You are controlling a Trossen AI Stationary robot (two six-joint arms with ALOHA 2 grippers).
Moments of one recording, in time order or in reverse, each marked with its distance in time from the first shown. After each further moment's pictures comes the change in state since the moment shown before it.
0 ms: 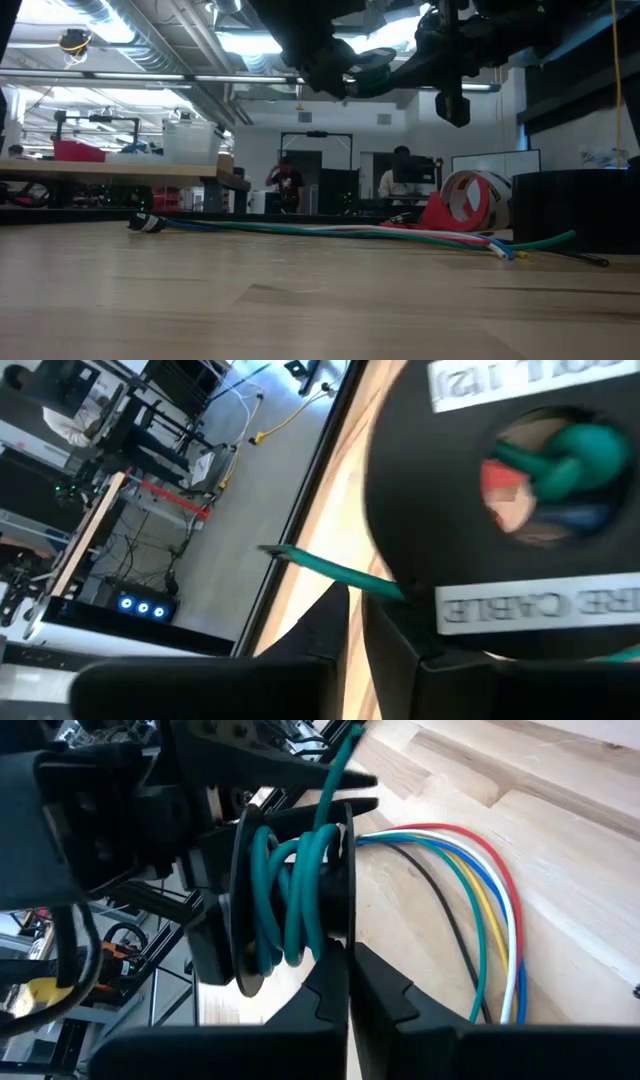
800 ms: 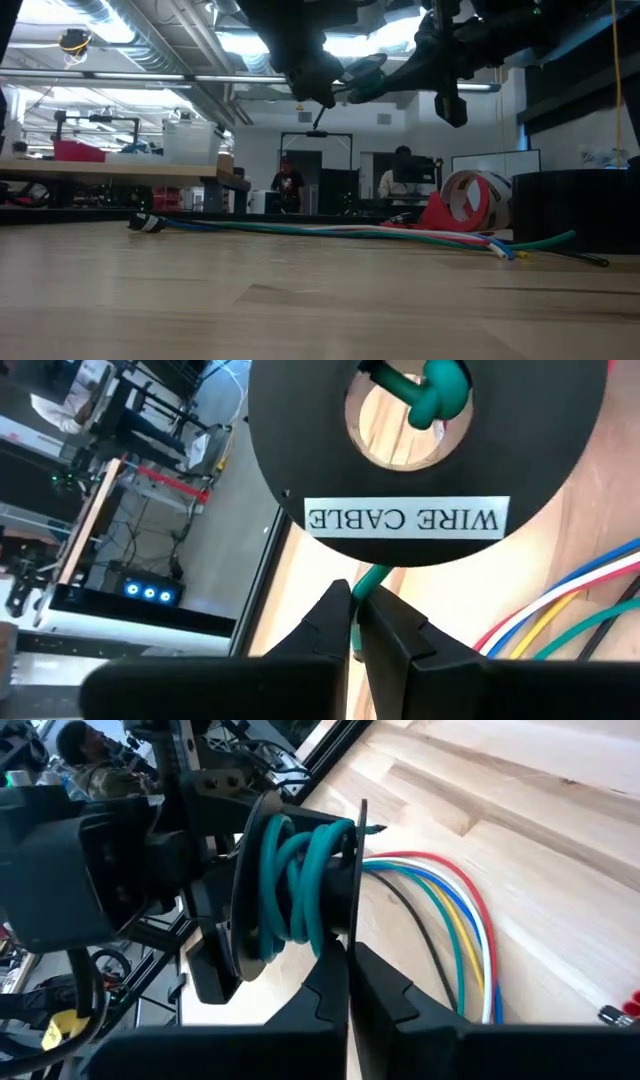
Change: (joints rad) left arm 0.008 0.001 0.001 -0.136 -0.002 -0.056; right arm -0.001 -0.001 0.001 0.009 0.055 0.001
